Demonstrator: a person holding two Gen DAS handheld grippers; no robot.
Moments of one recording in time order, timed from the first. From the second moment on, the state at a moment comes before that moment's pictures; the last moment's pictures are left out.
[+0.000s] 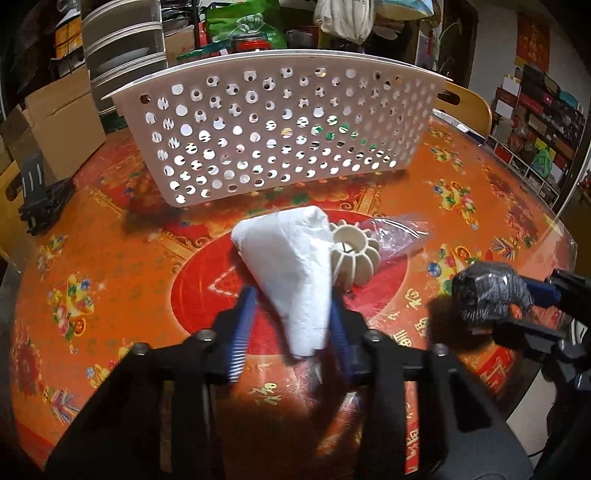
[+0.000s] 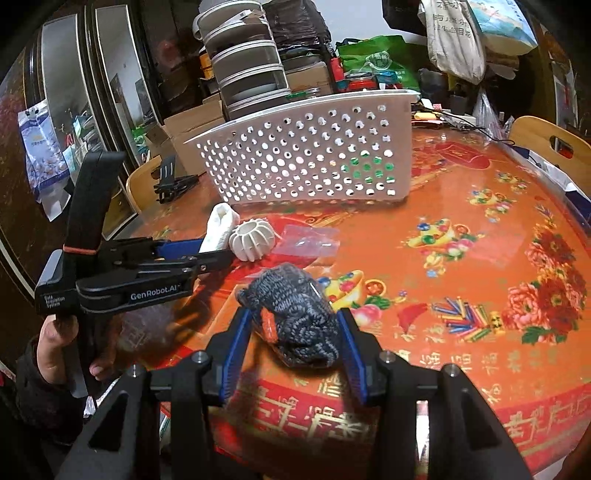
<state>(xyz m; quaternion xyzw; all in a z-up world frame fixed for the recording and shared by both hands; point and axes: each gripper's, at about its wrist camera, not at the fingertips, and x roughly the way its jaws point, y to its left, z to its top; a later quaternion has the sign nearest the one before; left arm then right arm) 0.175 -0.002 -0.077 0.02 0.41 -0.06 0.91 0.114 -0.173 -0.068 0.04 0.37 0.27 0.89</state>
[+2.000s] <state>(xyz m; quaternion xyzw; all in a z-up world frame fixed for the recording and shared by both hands) 0.194 0.052 0.073 -0.01 0.31 -0.04 0.95 0.205 -0.189 0.063 0.00 0.30 0.23 0.93</state>
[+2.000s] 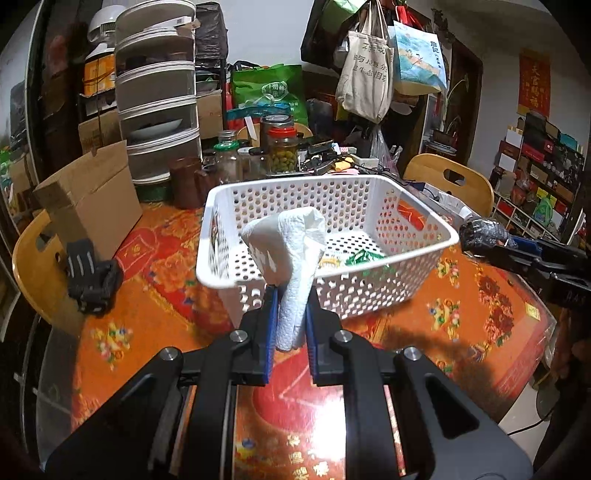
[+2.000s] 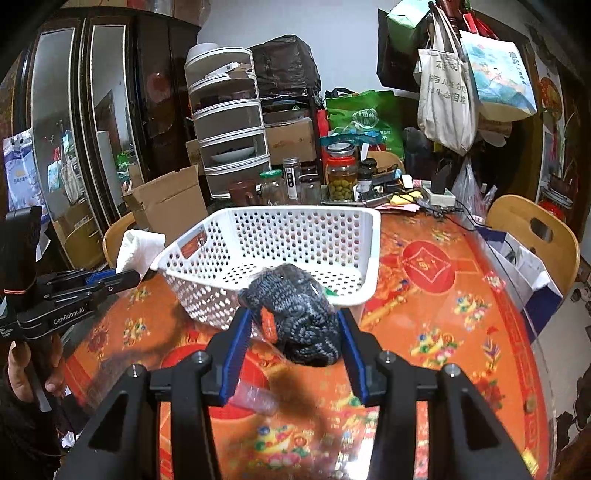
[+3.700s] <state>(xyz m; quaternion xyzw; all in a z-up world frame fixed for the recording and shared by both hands) 0.426 0.035 0.010 0.03 0.46 -0.01 0.89 0.392 -0.128 0.018 -0.03 0.43 0.20 0.88</state>
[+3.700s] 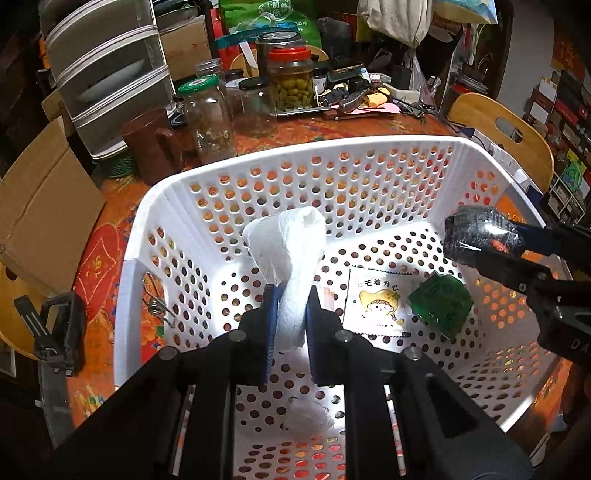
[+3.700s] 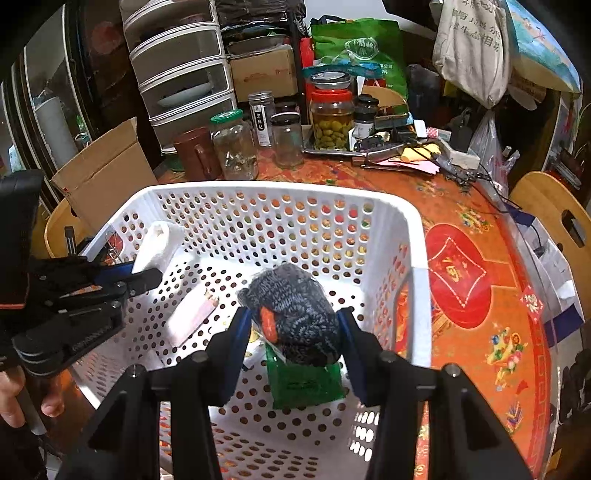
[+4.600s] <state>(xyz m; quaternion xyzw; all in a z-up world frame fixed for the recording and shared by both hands) 0.350 0.027 0.059 0.06 0.37 -0.01 0.93 0.331 -0.150 0.057 -0.02 0.36 0.21 0.91</state>
